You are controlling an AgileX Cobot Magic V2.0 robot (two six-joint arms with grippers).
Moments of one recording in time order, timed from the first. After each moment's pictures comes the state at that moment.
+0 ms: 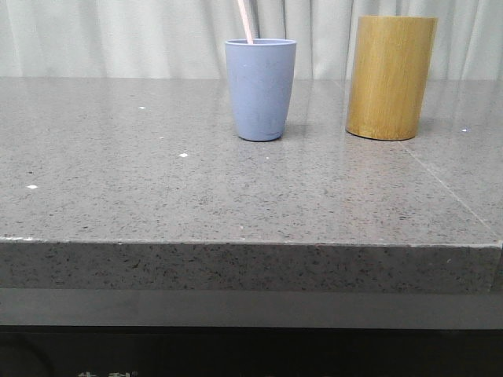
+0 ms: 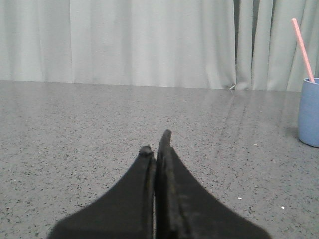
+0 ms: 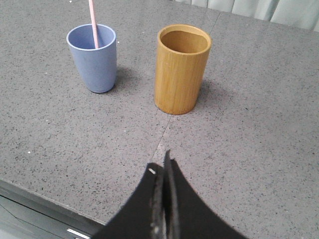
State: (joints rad) left arm -0.12 0.00 0.00 -0.02 0.00 -0.01; right arm 0.31 0.57 -0.89 -0.01 0.82 0.01
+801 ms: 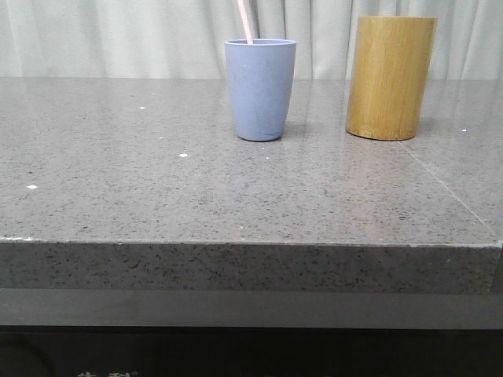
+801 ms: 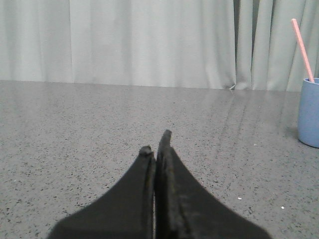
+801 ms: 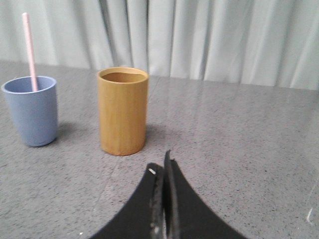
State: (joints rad) left arm -0.12 0.00 0.00 -0.02 0.00 -0.01; right arm 0.09 0.17 -0.30 0.00 0.24 0.01
